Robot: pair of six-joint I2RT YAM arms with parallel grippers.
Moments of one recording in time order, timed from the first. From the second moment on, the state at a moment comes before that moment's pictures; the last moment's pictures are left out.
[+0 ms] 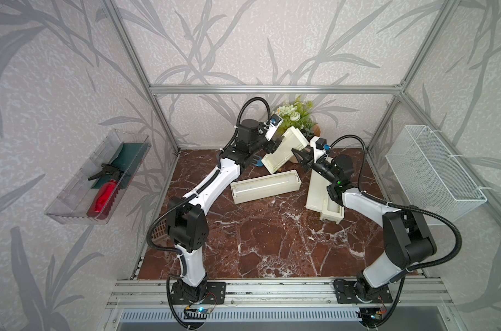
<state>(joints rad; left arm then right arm) -0.44 1.84 1.75 -0.13 0.17 0.32 0.34 1.63 1.02 0.82 -0.51 0.01</state>
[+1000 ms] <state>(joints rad) -0.27 1.57 1.44 -0.31 0.11 -0.04 0.64 1.47 1.17 0.24 0.05 -0.46</state>
